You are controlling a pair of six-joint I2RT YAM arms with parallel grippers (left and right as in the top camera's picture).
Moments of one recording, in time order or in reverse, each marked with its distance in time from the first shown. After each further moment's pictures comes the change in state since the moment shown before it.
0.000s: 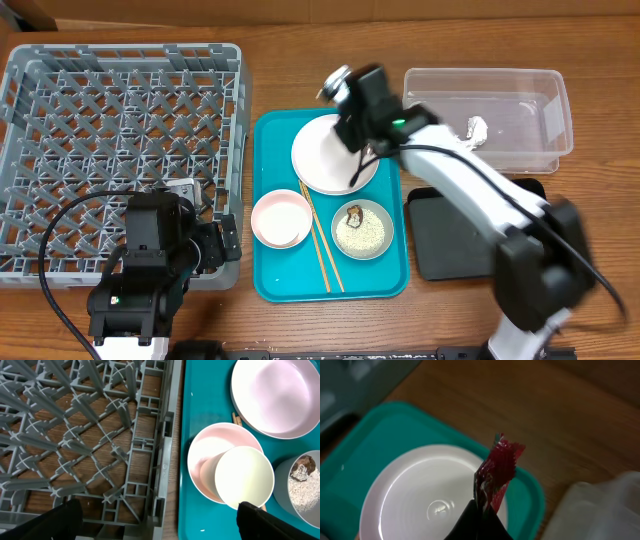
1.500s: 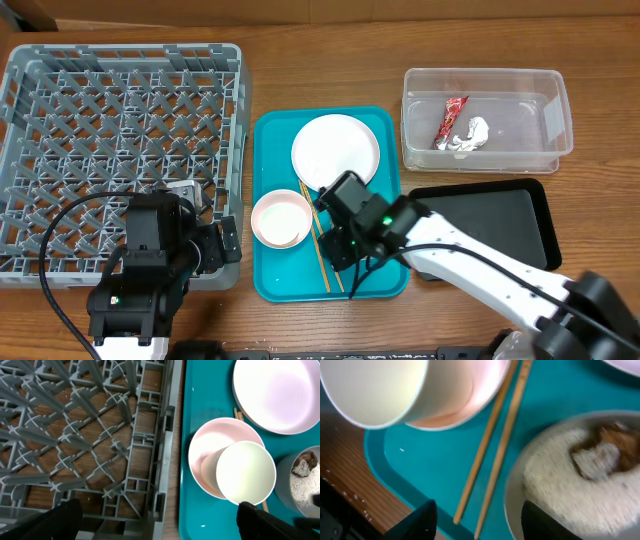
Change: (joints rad) left arm 0.000 0.000 0.001 -0.020 0.001 0.000; right arm 0.357 -0.224 -0.431 -0.180 -0.233 0.369
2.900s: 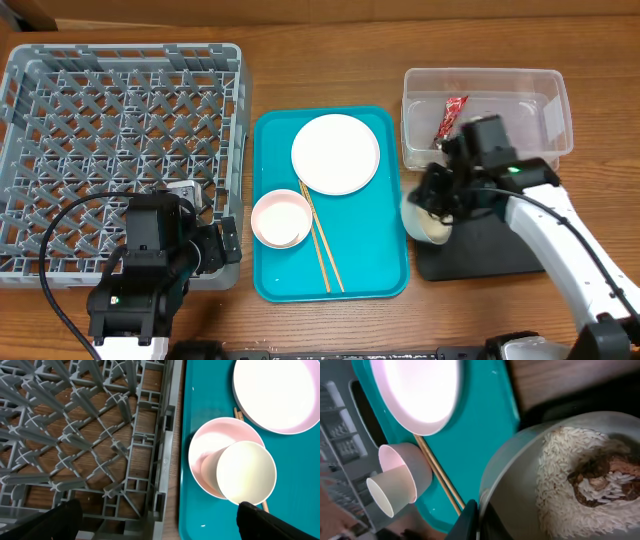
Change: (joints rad) left arm 0.000 0.000 0.000 -0.002 0.000 0.000; right arm -0.701 -0.170 -0.094 -0.121 -0.356 0.254
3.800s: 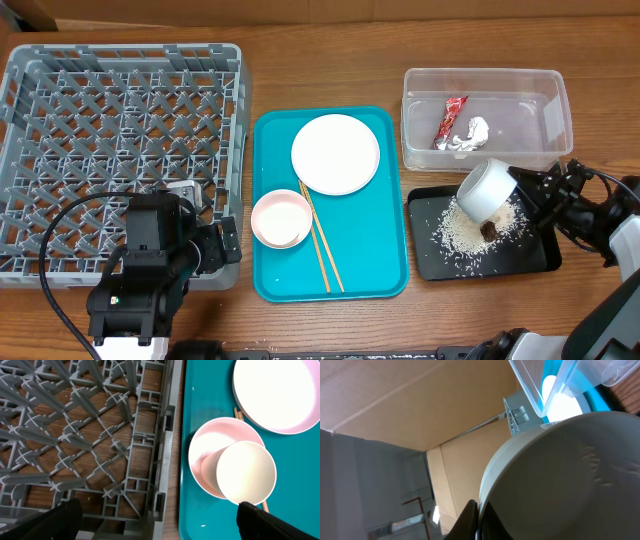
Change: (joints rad) left arm 0.000 0.000 0.000 0.001 0.000 0.000; right arm -0.793 0.090 -0.150 0.084 -0.998 -0.032
